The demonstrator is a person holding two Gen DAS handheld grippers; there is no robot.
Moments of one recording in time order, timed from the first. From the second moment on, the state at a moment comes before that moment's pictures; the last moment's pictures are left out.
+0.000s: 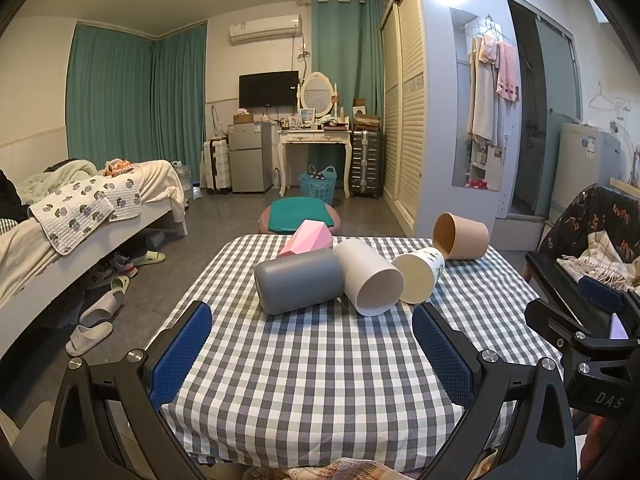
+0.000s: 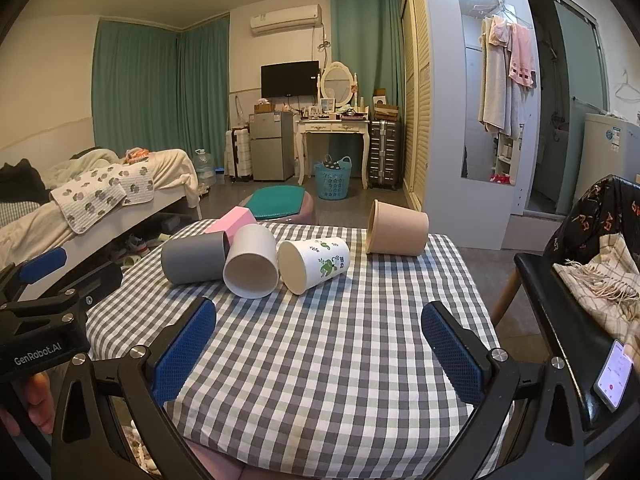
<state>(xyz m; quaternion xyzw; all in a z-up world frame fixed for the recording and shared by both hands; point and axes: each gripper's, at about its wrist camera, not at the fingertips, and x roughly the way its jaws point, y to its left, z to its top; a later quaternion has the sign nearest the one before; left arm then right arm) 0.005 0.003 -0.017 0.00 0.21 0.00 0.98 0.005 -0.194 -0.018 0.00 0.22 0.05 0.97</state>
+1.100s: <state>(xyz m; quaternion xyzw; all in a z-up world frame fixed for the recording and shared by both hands) 0.006 0.003 -0.019 0.00 0.22 0.00 0.98 0.006 -0.195 -0.017 0.00 0.23 0.05 0.97</state>
